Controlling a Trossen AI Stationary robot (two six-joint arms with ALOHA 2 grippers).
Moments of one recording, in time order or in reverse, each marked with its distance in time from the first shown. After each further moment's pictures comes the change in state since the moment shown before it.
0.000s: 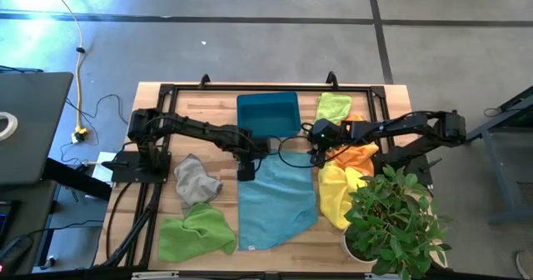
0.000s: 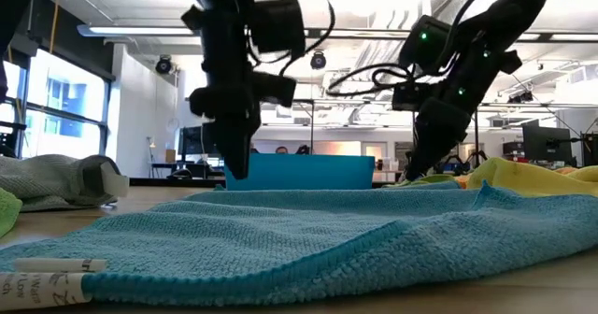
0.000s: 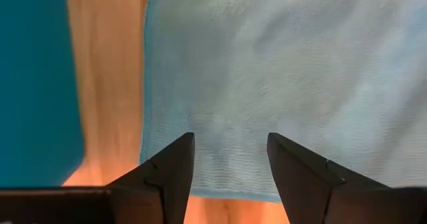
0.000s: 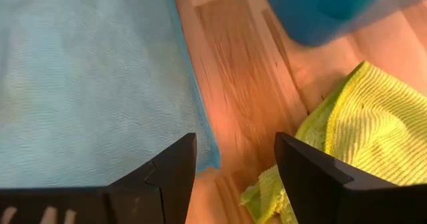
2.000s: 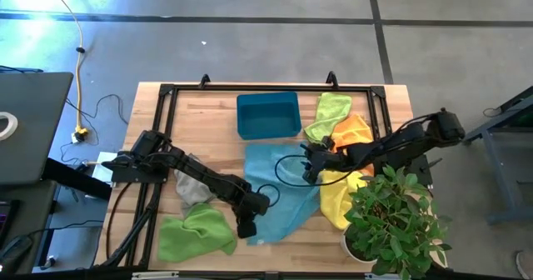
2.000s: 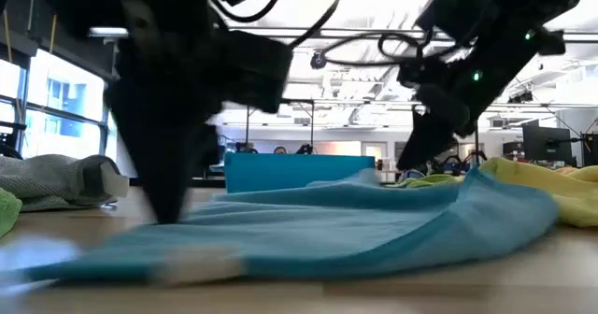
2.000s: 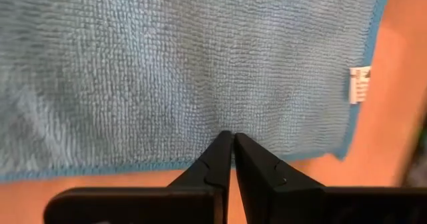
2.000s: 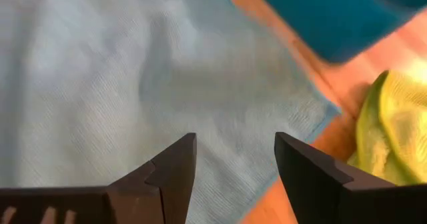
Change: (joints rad) left arm -0.448 0.151 -0.004 0.236 0.349 -0.632; right arm 0.374 0.045 -0.002 0.097 0.426 0.373
